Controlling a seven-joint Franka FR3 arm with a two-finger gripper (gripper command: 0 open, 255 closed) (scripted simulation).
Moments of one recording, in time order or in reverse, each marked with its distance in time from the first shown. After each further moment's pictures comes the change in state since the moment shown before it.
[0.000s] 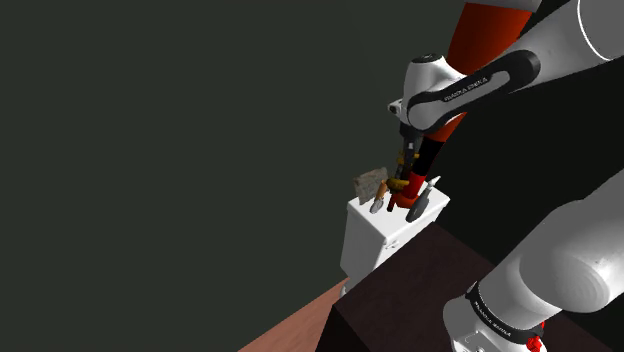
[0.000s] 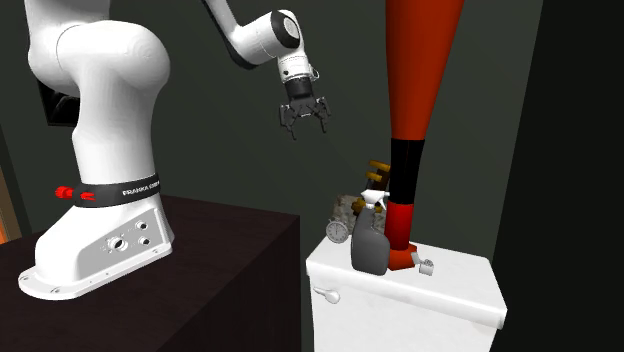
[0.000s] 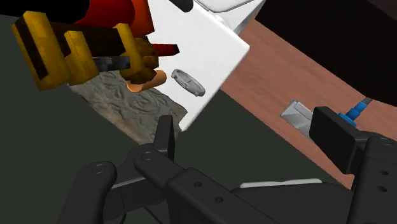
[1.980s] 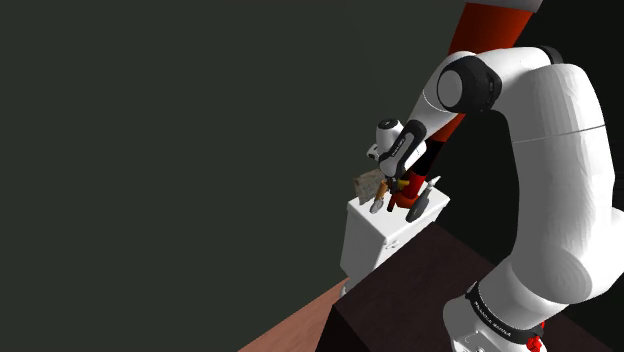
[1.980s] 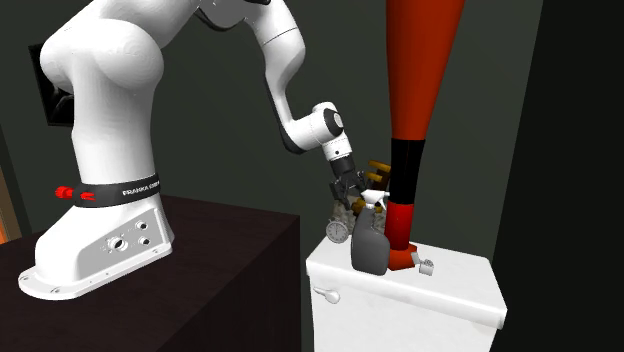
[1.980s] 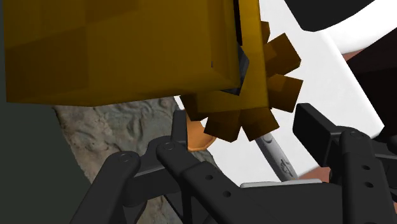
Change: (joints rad) arm -0.146 0.863 -0.016 0.466 -0.048 0.404 -0.303
